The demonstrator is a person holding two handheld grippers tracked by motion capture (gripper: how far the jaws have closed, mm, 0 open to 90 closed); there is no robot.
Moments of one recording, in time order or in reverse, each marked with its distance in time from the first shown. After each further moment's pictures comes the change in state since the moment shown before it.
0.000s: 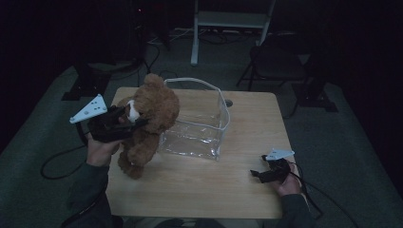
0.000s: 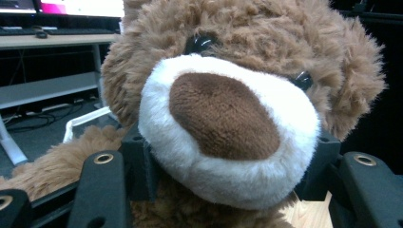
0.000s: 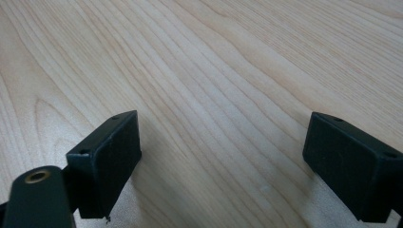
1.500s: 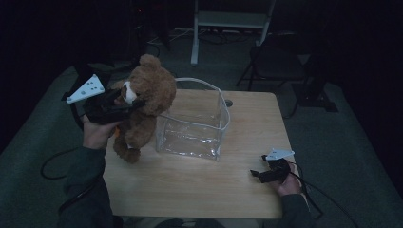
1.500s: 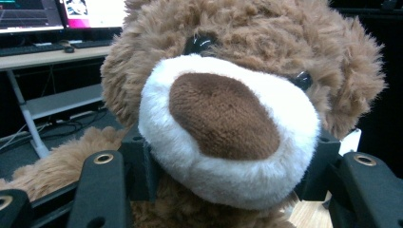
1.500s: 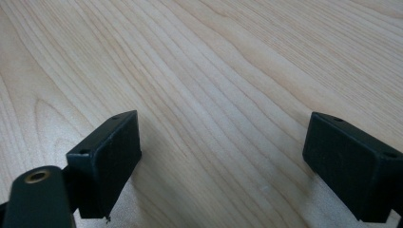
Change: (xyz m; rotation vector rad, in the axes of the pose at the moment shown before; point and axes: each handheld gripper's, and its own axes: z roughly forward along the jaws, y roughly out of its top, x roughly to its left) left arm 0.019 0.038 0.007 0.000 0.069 0.048; right arm 0.000 0.000 0.000 0.001 -0.001 0.001
